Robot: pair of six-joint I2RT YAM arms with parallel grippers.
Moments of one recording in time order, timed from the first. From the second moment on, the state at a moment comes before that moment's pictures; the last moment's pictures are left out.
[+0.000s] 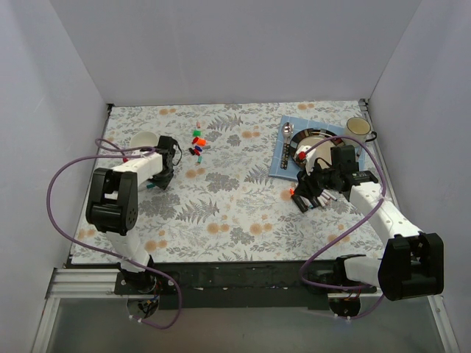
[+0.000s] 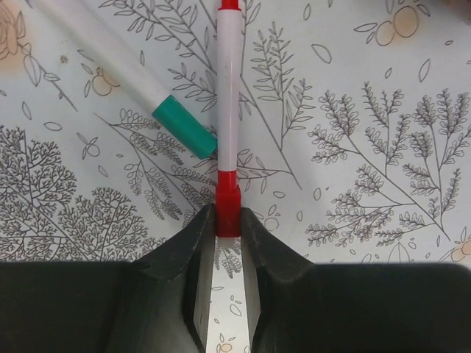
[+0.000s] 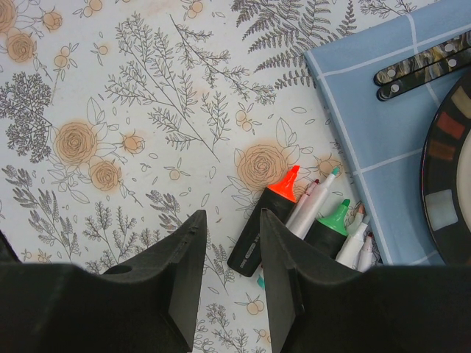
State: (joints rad) left arm -0.18 1.79 1.11 -0.66 -0.50 -1.29; right arm 0.17 1.22 0.80 -0.48 -0.67 -0.56
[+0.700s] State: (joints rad) left arm -0.18 1.51 0.91 -0.49 -0.23 -1.04; right arm 0.17 1.22 0.80 -0.48 -0.67 -0.56
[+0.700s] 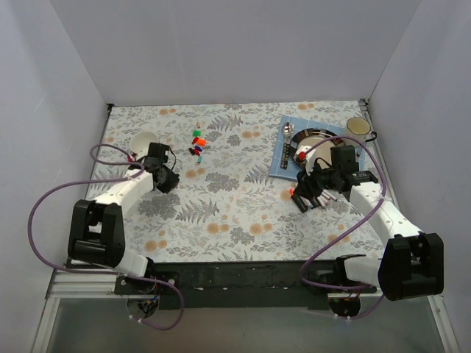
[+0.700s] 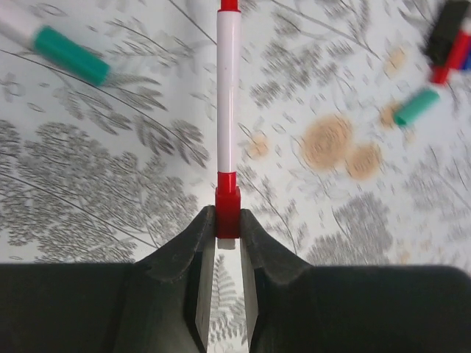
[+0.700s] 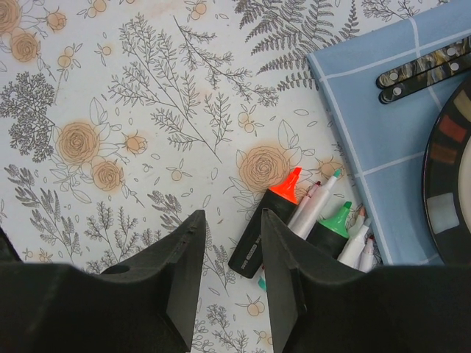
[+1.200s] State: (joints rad) left arm -0.42 1.23 0.61 0.01 0.59 -0.67; right arm 0.17 1.02 0.73 -0.39 -0.92 -0.56
